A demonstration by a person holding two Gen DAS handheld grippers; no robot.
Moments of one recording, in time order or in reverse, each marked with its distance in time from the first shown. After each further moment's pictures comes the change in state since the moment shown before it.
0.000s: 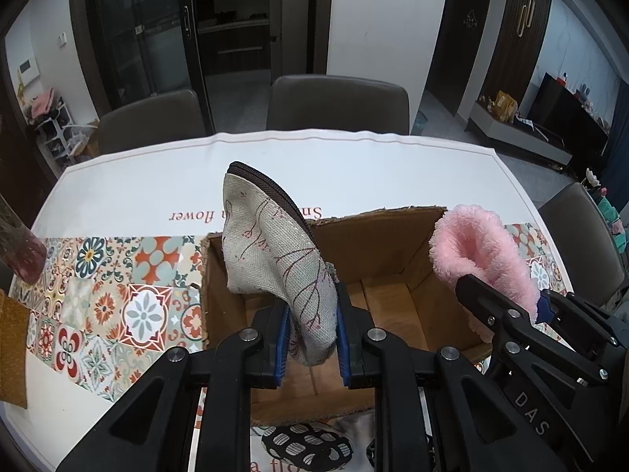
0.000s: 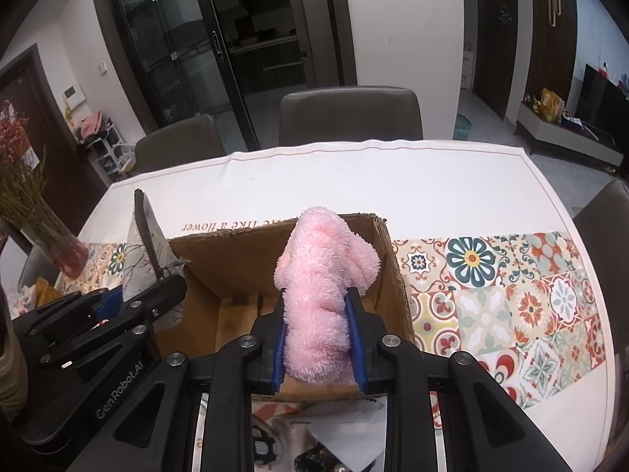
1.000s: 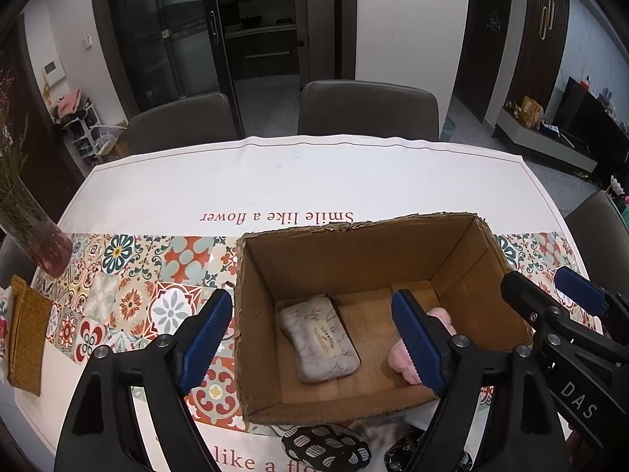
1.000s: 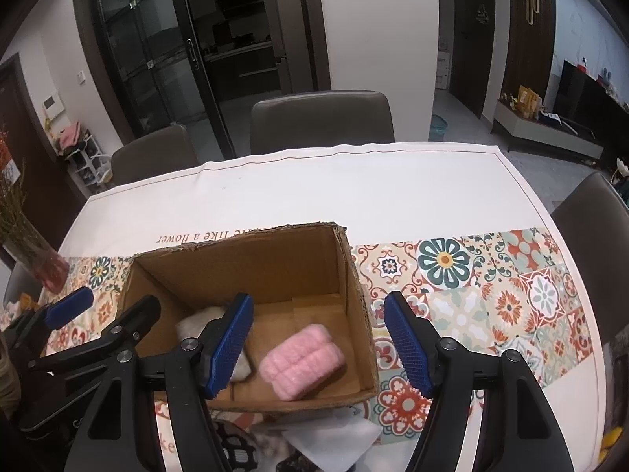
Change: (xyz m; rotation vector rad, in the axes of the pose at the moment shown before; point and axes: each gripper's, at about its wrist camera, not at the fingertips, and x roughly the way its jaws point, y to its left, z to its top) left arm -0.005 0.010 -0.003 -0.025 -0.030 0.115; right arm -0.003 -0.016 0.005 0.042 -0.017 -0.081
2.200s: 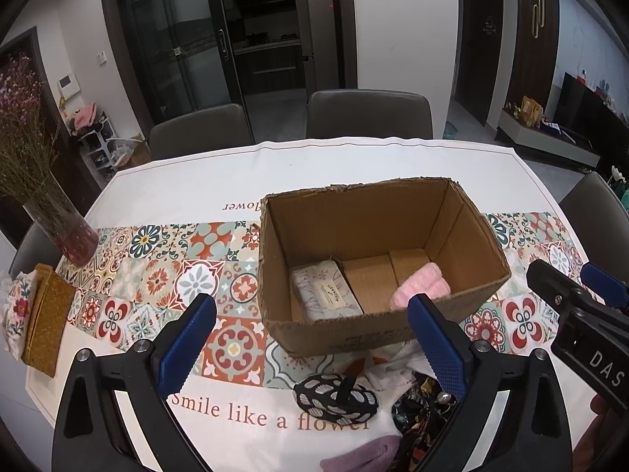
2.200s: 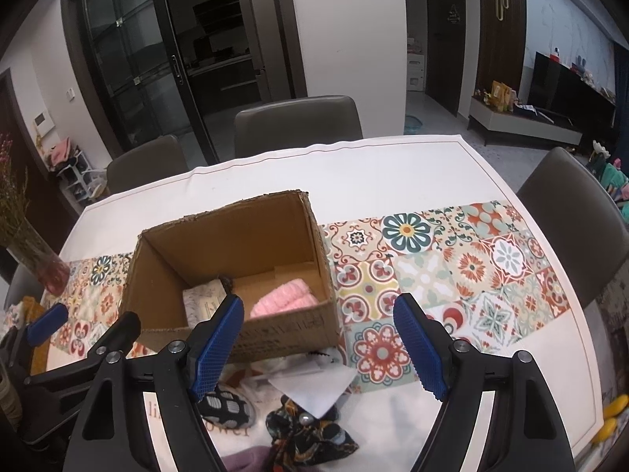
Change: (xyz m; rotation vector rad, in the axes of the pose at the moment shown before) left arm -0.060 -0.011 -0.058 0.026 -0.060 0.049; right arm -0.062 -0.022 -0.051 0.059 -0.038 -0.047
